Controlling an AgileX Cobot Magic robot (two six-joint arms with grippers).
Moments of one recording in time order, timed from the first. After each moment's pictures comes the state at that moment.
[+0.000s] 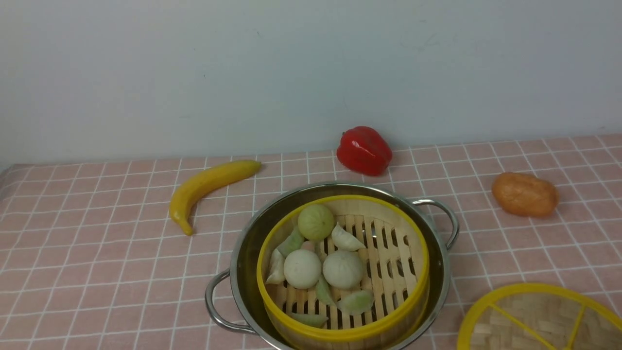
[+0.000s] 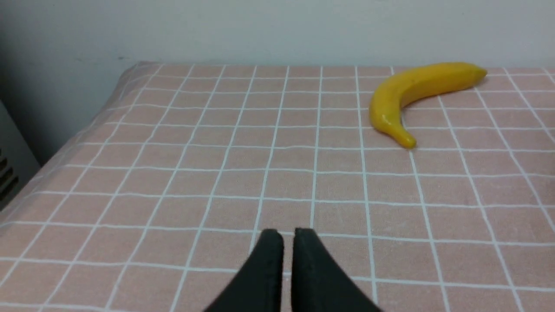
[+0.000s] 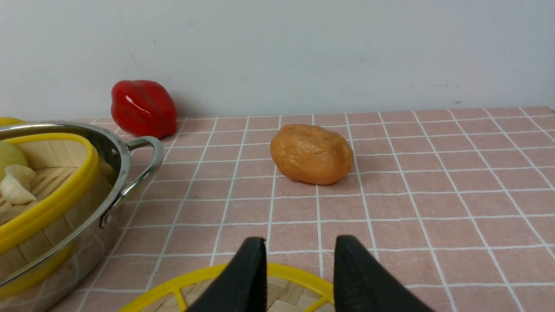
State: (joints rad) right arm 0.08 0.01 0.01 -0.03 0.34 0.20; left arm 0.14 0.06 0.01 0.12 0.30 -0.09
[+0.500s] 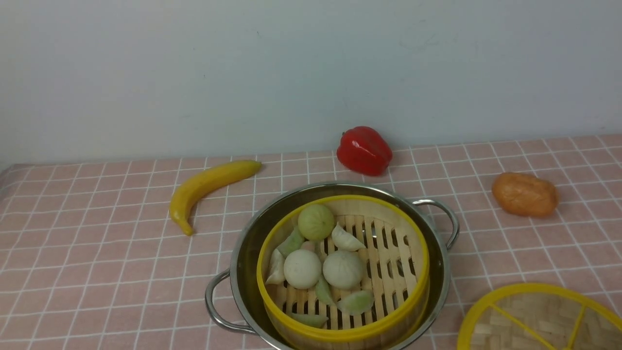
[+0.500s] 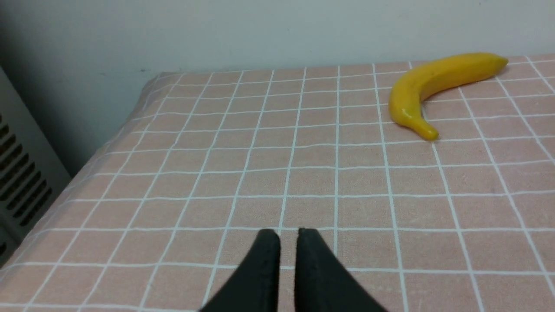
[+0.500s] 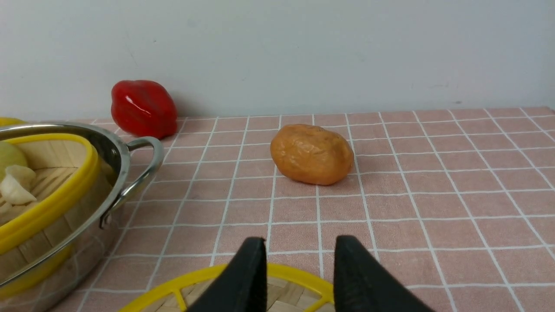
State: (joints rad) right arm 0.08 0.01 0.01 -0.03 0.34 0.20; left arm 0.14 0.00 0.01 0.19 0.37 -0.09
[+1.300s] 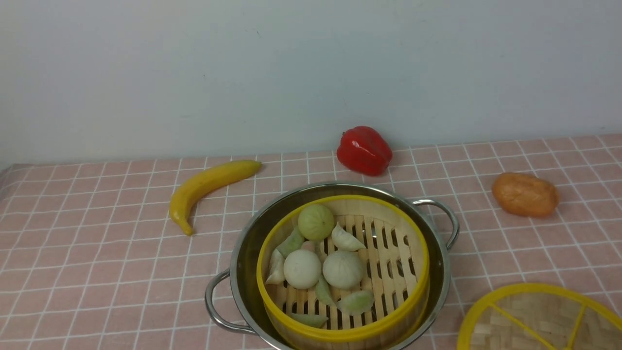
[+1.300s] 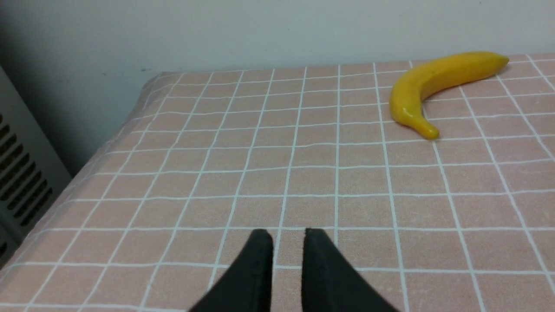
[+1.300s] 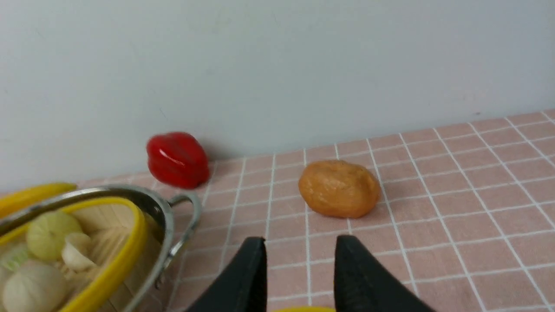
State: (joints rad) right arm 0.08 0.00 -0.18 0.07 0.47 0.27; left arm 0.14 0.00 0.01 0.19 0.37 -0.09
